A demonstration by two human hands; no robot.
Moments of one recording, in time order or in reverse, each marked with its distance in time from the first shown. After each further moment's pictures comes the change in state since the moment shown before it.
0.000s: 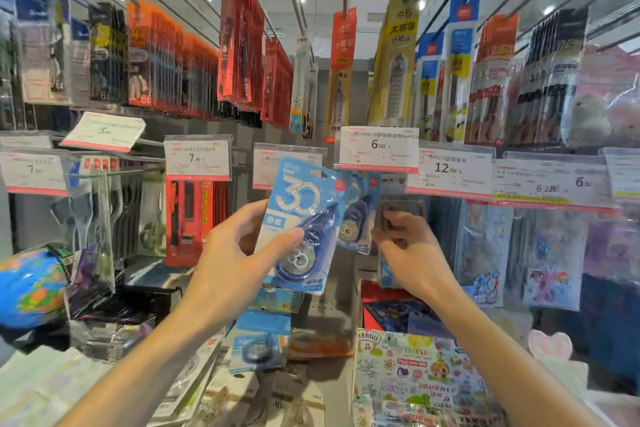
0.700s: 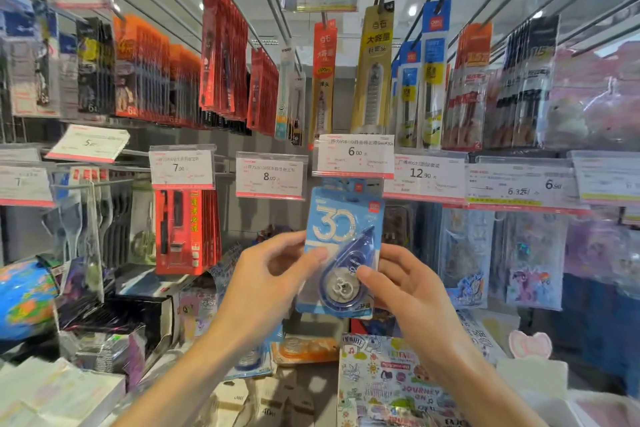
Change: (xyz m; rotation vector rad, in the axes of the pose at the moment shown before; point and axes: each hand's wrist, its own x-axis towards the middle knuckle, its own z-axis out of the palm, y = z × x) left_hand -0.012 0.010 0.047 -0.084 -0.075 -0.047; right_hand -0.078 -0.020 -0.020 0.519 -0.209 0.021
